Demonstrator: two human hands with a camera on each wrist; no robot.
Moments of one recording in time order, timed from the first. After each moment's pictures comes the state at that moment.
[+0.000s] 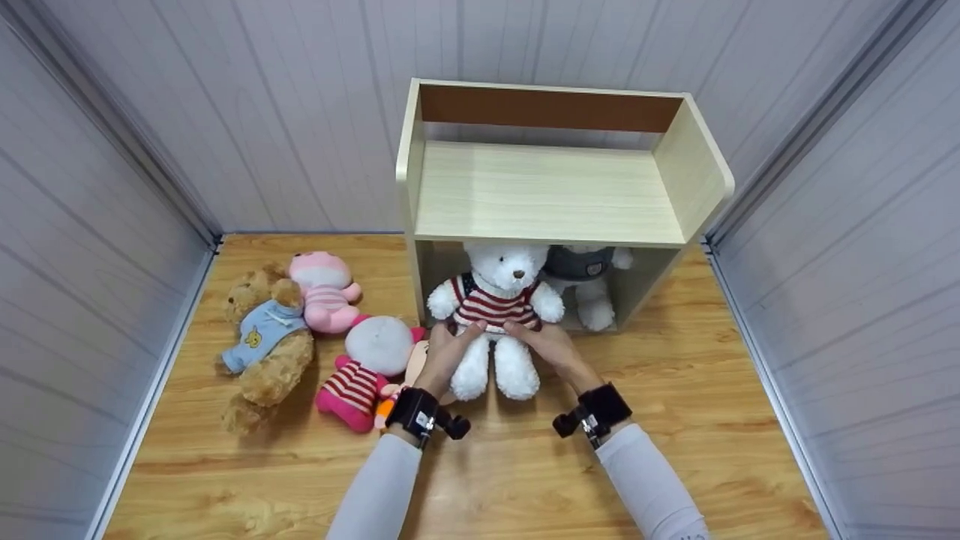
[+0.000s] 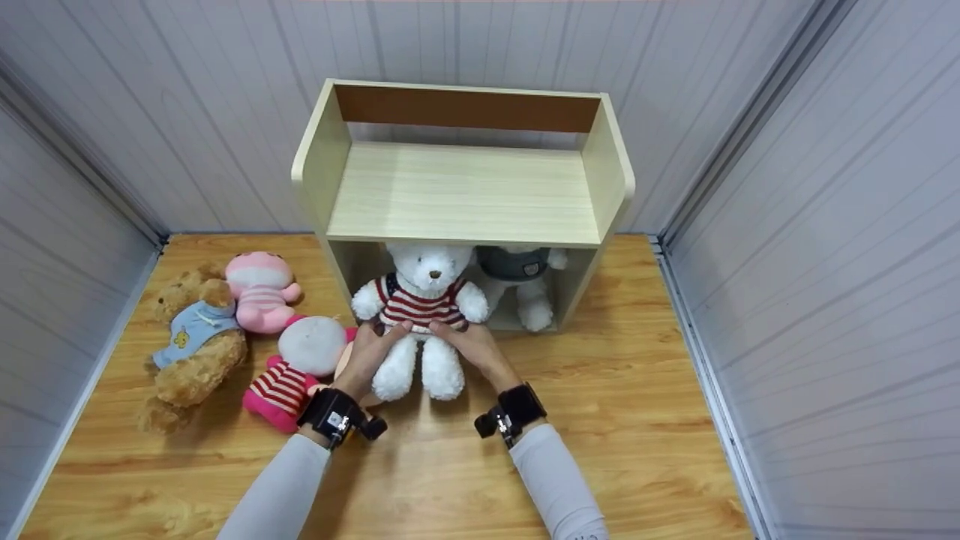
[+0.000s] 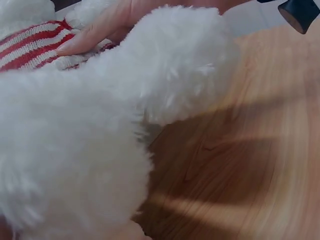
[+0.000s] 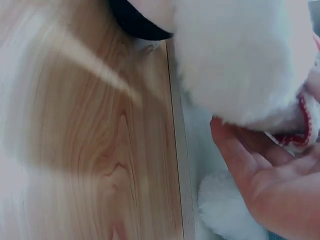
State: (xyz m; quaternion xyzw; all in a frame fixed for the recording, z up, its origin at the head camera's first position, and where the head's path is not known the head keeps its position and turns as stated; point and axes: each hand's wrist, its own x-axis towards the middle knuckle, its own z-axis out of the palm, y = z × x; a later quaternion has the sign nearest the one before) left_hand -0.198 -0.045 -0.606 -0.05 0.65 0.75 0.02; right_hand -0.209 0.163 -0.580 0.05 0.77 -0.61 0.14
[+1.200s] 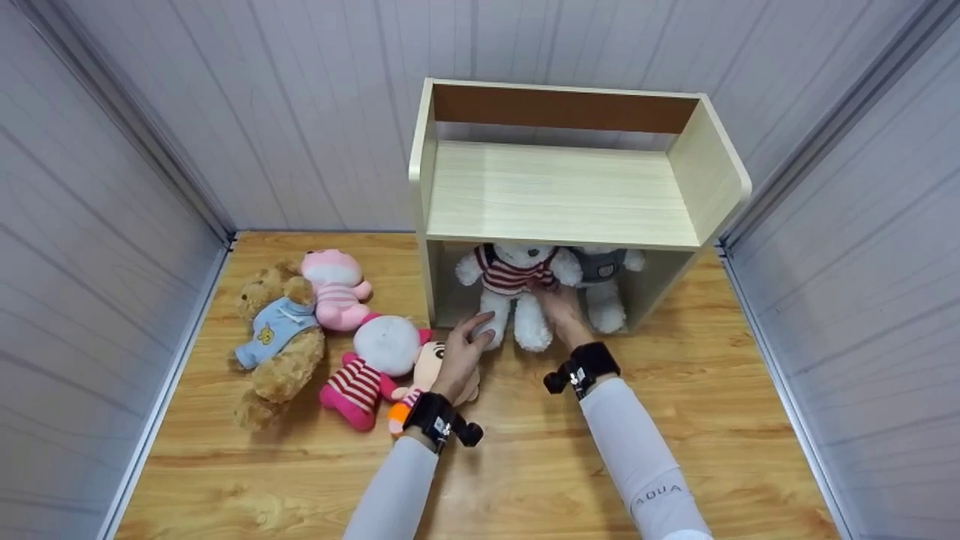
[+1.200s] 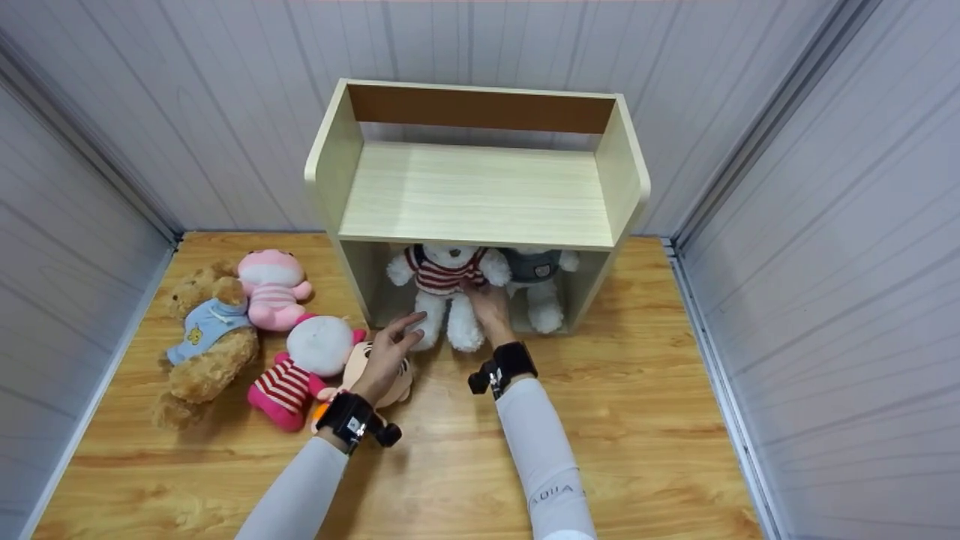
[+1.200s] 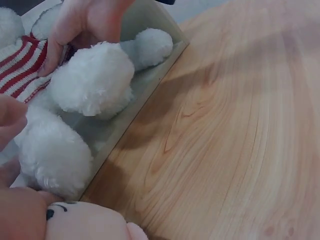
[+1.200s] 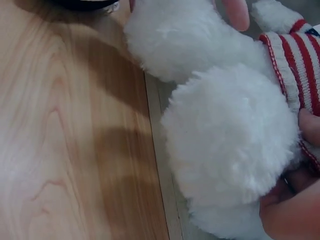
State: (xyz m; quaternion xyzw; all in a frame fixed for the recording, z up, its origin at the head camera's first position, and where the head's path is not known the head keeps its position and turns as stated) left_hand -0.199 -0.038 -0.616 0.00 0.71 0.71 0.01; right_hand -0.277 0.151 -0.577 0.13 0.74 -0.65 0.04
